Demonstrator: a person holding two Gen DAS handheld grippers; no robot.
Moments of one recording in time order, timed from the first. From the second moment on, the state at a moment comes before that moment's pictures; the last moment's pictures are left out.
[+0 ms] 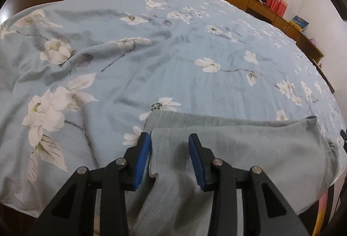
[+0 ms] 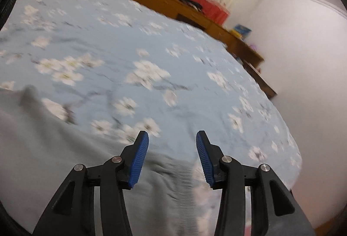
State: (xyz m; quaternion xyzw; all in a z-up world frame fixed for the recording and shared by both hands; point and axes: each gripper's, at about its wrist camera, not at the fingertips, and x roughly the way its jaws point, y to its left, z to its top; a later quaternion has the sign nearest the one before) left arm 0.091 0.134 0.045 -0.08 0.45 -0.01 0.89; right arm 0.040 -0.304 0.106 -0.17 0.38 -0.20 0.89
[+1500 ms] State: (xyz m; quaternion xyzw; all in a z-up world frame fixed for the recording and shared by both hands) left arm 0.080 0.136 0.048 -0.12 0.40 -0.04 0.91; right arm 0.097 -0.182 0.074 -0.04 0.34 0.06 0.94
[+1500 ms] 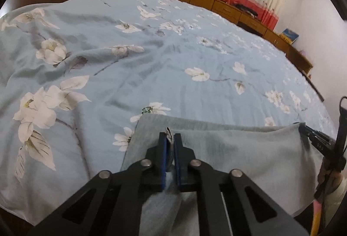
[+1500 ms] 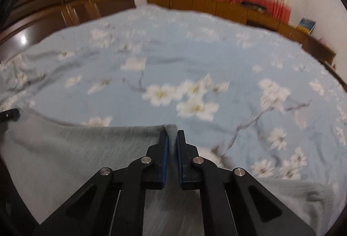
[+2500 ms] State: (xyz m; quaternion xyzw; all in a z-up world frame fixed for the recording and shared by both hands) left arm 0.007 0.184 0.036 -0.19 0.41 0.01 0.89; right arm 0.040 -0.144 0.085 -0.10 0.39 0.09 0.91
